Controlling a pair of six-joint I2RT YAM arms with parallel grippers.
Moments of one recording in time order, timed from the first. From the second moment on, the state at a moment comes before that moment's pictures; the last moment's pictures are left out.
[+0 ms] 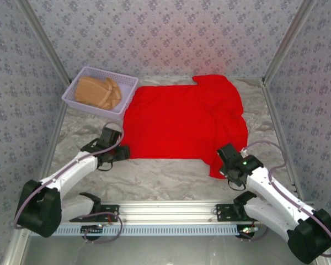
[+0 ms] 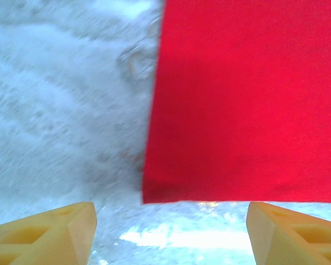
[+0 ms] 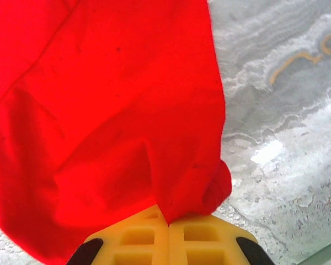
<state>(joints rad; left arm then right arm) -0.40 1.15 0.60 -0.54 -0.09 -0.51 0.51 0.85 0.55 -1.02 0.26 1.15</state>
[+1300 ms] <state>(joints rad) -0.38 1.14 0.58 -0.50 0.06 -0.52 0.49 0.55 0.82 -1.40 0.37 1.11</state>
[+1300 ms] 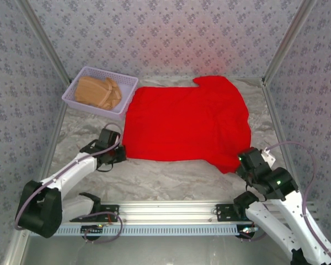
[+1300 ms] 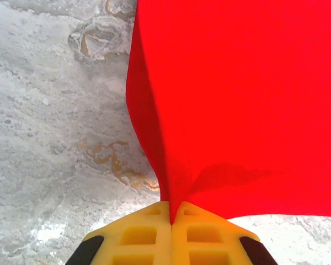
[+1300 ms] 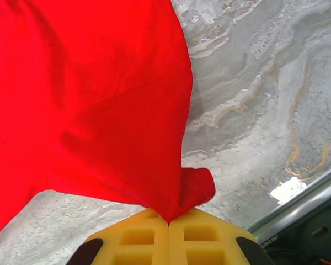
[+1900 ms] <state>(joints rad) -0.43 1.05 0.63 -0.58 0.15 -0.59 0.44 0.61 1.04 -1.45 0.53 0.95</state>
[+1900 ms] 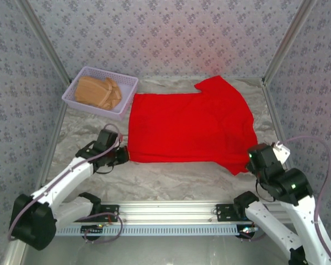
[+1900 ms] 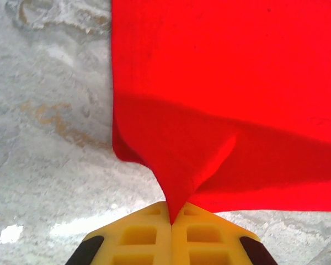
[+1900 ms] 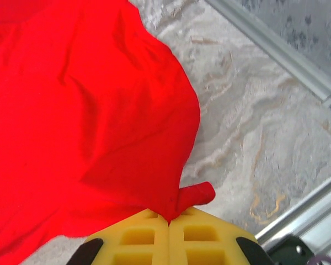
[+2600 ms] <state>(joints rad) -0.31 1.62 1.04 -0.42 0.17 -0.48 0.02 1.42 1.18 -0.77 0.12 0.58</state>
